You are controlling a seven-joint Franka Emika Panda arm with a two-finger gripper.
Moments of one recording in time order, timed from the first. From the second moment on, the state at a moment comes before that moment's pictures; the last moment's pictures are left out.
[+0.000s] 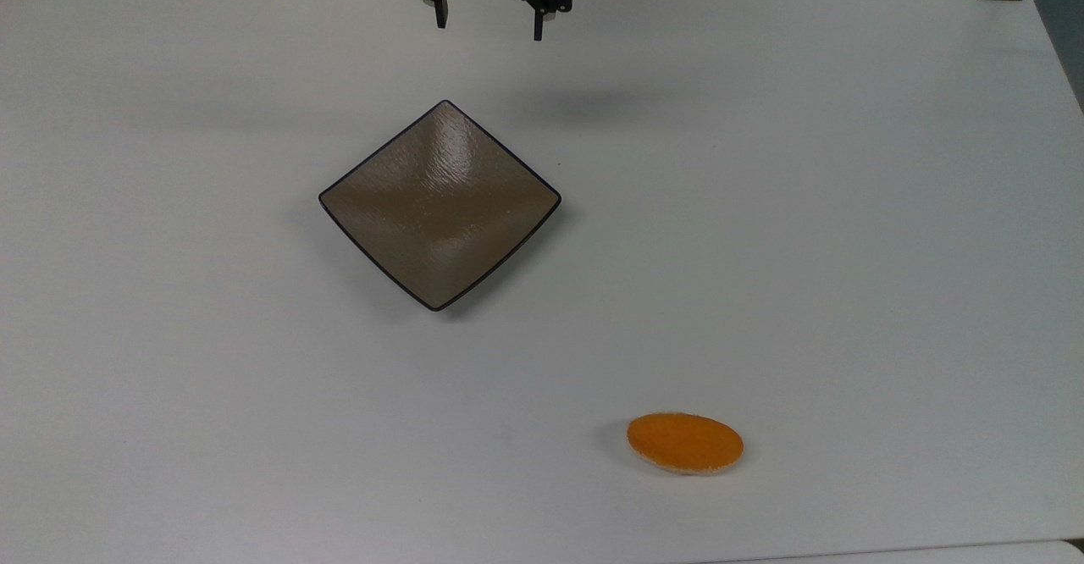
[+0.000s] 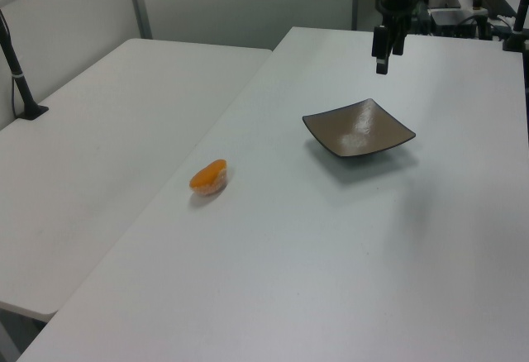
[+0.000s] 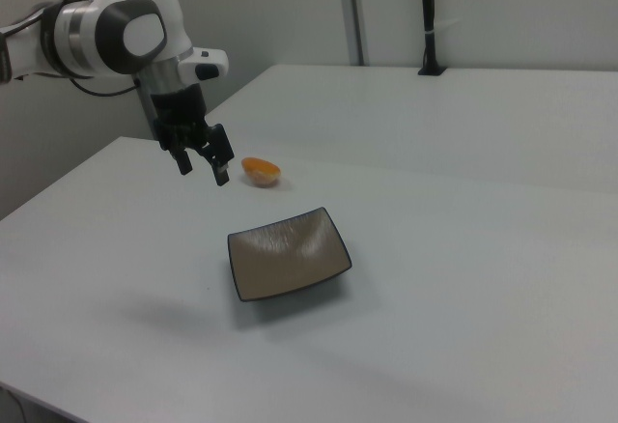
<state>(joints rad) 0.12 0.01 0.05 -1.74 -0.04 1.76 0.23</state>
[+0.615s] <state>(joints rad) 0.13 0.03 0.05 -1.74 -0.04 1.76 0.23</state>
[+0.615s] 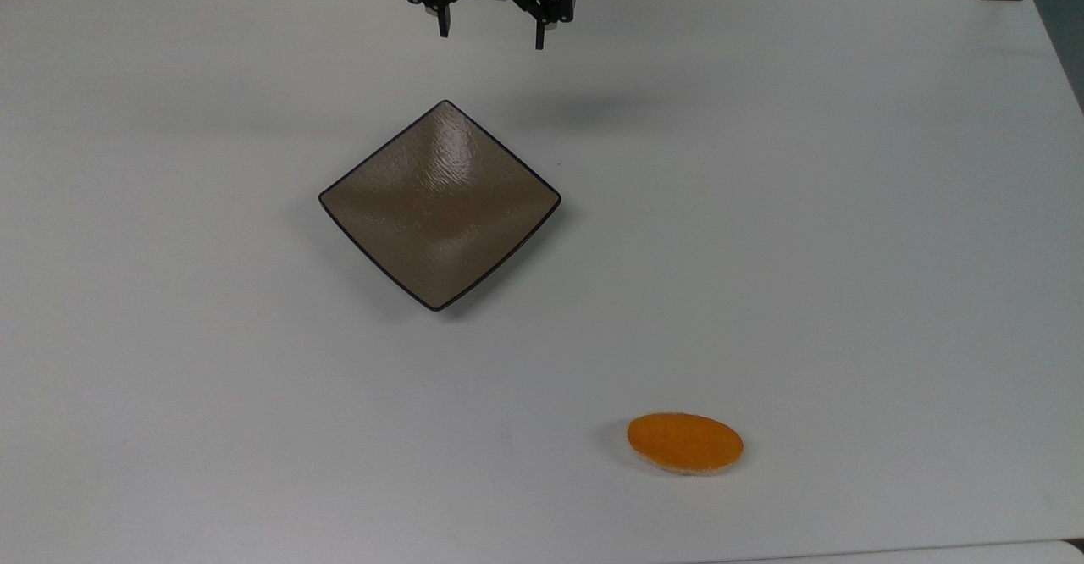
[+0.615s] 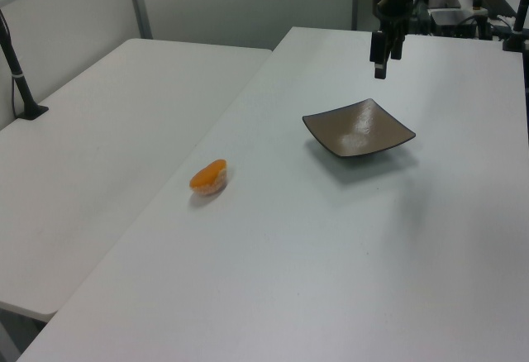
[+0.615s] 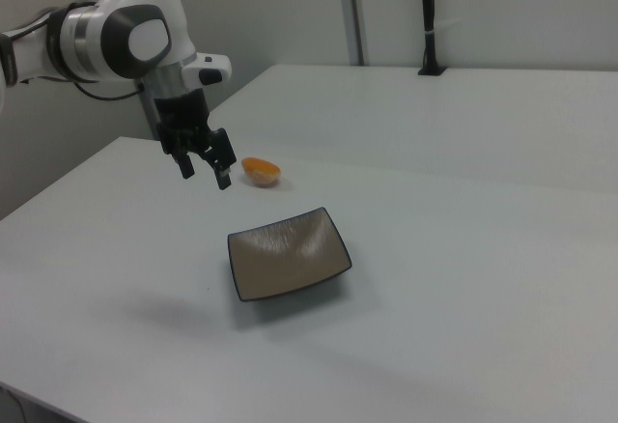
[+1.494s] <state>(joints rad) 0.16 0.24 0.06 -1.62 -0.03 2.00 0.65</state>
